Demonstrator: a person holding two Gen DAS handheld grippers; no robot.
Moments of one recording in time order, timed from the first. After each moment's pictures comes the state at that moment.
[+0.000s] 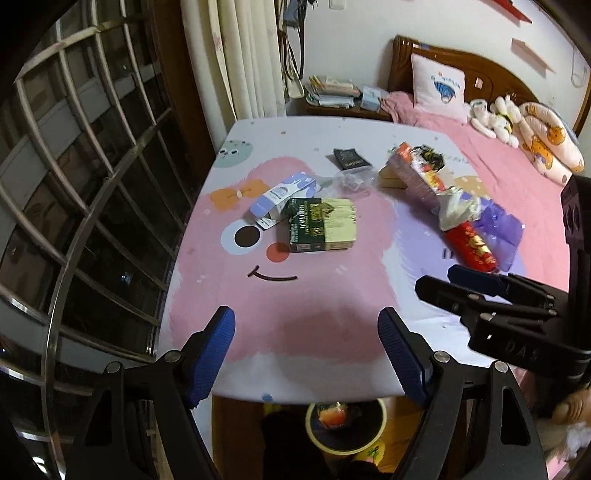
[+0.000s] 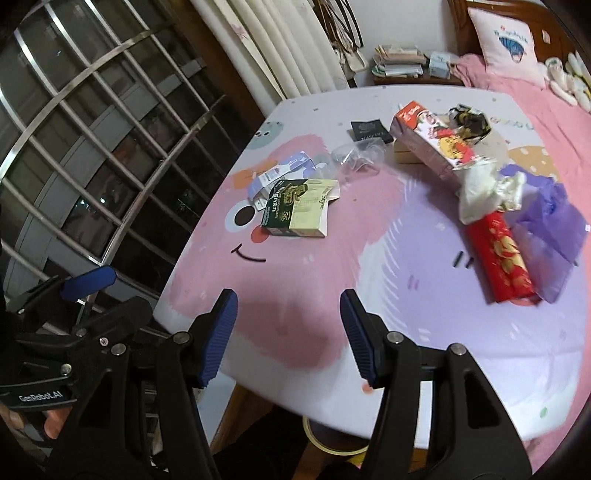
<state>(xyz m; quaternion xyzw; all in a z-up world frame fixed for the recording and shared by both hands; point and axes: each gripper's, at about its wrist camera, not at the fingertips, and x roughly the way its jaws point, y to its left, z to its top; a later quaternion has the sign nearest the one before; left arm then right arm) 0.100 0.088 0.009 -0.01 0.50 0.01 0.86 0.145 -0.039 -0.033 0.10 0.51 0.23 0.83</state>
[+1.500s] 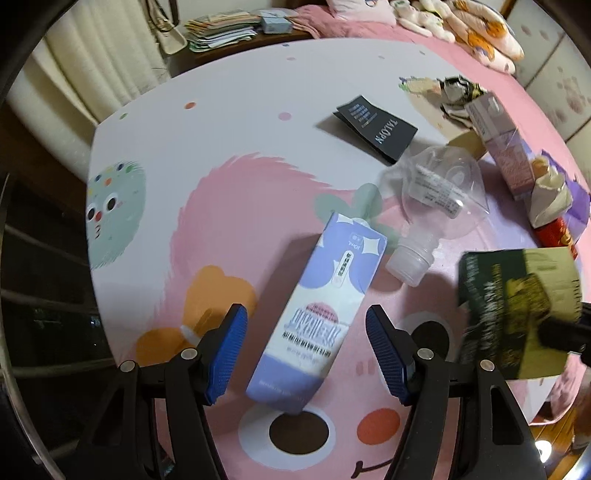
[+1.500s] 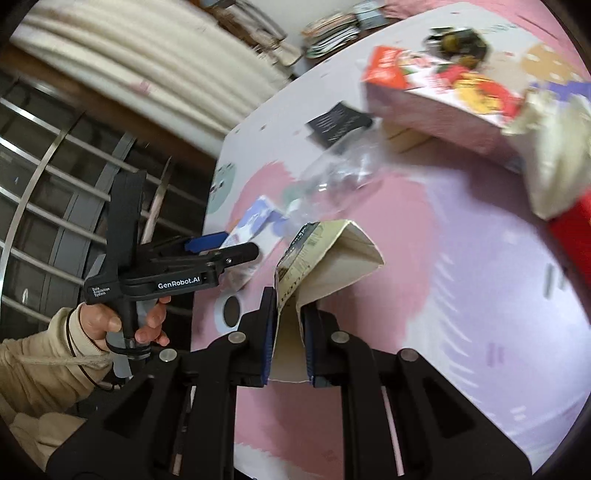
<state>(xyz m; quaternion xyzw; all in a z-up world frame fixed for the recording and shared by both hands) 0.415 0.138 -0.156 0.11 0.60 -0.20 0.76 0.269 -0.023 -0.118 0.31 0.50 0.14 0.79</state>
